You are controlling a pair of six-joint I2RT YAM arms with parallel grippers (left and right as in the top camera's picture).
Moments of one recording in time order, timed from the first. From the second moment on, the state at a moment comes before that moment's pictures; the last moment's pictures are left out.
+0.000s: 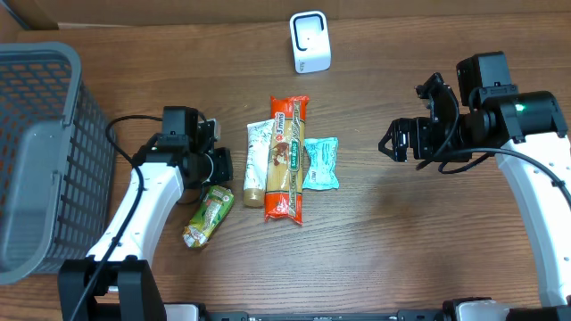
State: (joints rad) left arm -0.03 1.53 0.97 -0.68 0.26 -0.21; right arm 0.11 1.49 1.48 -1.27 -0.42 0.07
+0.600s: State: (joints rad) left arm -0.03 1.52 1.63 -1.09 0.23 -0.14; right arm 0.12 1.49 1.47 -1.17 -0.49 0.13
